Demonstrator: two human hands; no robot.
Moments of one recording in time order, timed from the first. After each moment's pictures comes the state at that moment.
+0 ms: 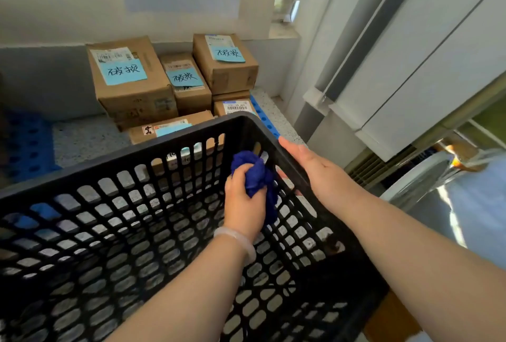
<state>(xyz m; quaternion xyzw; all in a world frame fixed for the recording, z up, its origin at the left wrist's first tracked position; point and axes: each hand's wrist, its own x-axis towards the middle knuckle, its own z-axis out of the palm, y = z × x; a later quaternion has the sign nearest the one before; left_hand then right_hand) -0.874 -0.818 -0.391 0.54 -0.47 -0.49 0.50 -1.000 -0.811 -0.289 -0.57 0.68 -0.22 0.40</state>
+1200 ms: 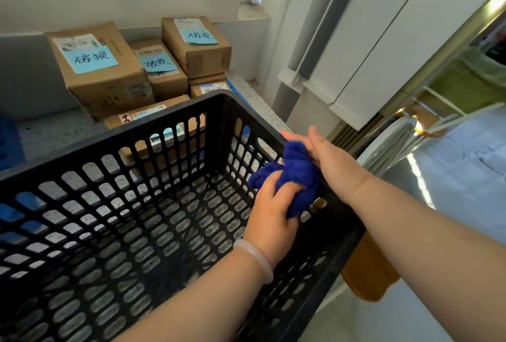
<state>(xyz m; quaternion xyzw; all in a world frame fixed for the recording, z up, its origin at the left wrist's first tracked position) -0.889 -0.740 -0.390 0.33 -0.74 -0.37 0.45 -1.016 -0.763 -0.291 -0.46 0.70 -0.31 0.46</state>
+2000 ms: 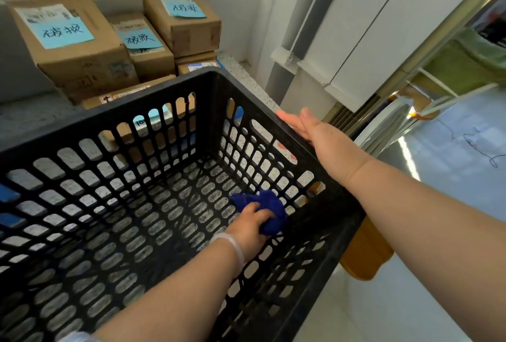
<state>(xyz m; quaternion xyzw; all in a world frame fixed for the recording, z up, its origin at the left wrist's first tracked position) -0.869 -0.742 -0.470 0.40 -0.79 -0.46 0.06 -1.018 -0.767 -0.297 -0.55 0.71 -0.23 0.38</state>
